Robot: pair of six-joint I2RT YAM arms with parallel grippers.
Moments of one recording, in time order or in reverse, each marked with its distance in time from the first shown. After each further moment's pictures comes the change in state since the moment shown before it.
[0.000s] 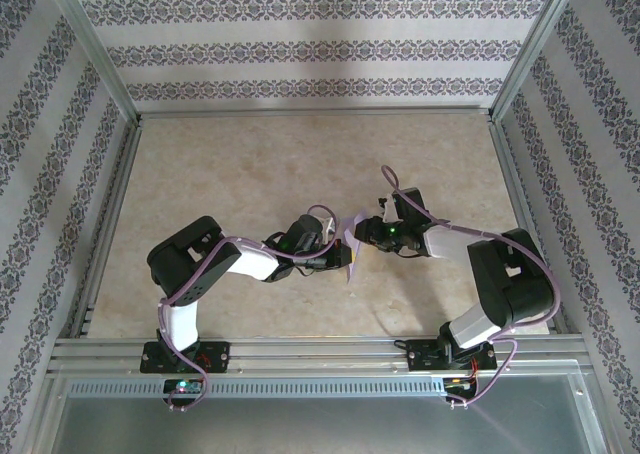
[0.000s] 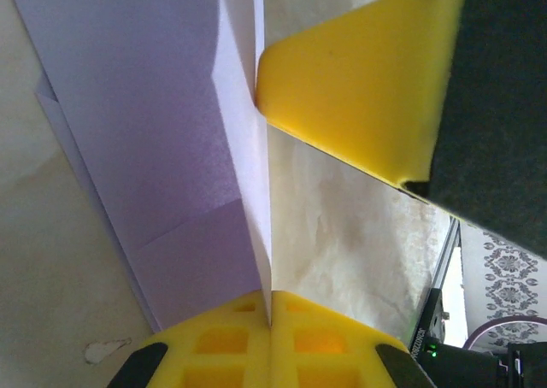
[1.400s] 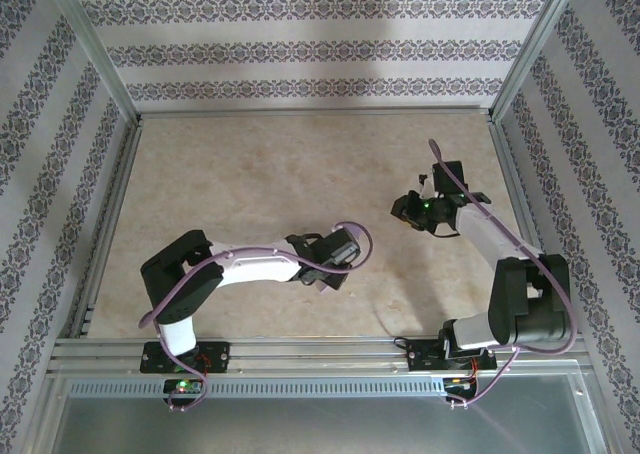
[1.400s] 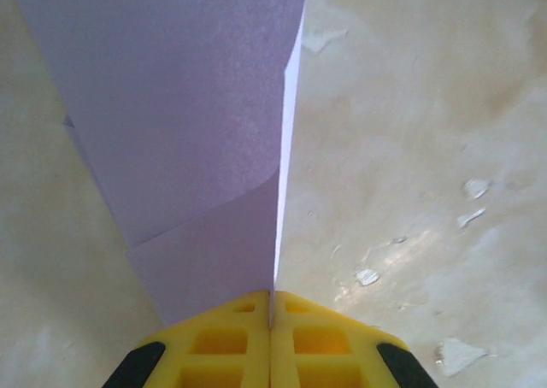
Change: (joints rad) left arm -0.195 -0.098 0.306 -0.925 -0.494 0.514; right arm -0.246 -0.150 0.227 -0.502 0.076 -0.119
